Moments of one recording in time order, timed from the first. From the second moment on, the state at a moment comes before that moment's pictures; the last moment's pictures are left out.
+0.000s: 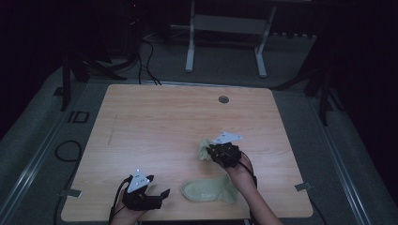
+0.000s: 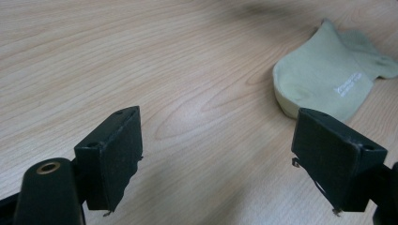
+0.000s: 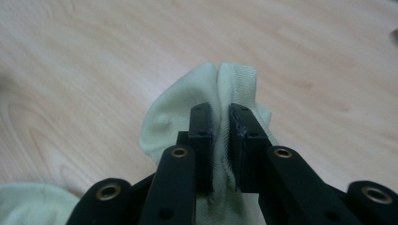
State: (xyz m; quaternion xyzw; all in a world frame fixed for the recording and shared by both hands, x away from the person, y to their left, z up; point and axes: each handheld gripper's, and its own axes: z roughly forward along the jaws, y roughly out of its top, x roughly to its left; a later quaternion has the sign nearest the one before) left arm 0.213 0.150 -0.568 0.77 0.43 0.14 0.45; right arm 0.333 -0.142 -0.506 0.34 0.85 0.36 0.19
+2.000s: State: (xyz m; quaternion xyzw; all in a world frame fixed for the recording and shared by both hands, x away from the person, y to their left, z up) left arm 0.326 0.050 -0.548 0.85 0.36 0.12 0.38; right arm 0.360 -0.154 -0.537 0.32 0.87 0.34 0.16
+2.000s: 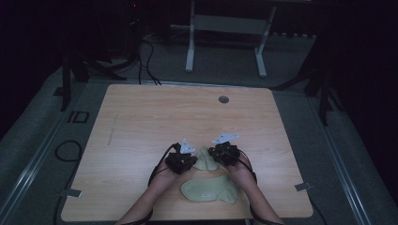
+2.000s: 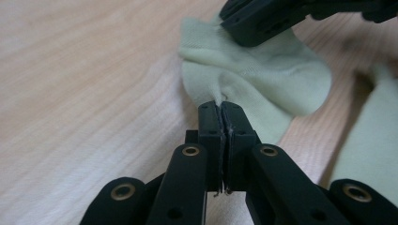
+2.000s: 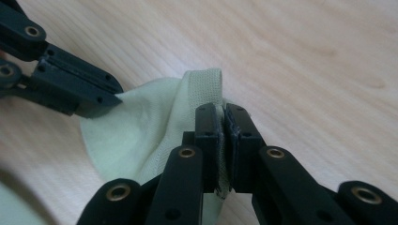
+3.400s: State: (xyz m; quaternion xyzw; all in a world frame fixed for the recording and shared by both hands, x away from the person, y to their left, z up) left arm 0.313 0.085 -0.536 0.83 0.37 0.15 0.39; right arm 0.362 -0.215 -0.534 0.42 0.83 0.35 0.14
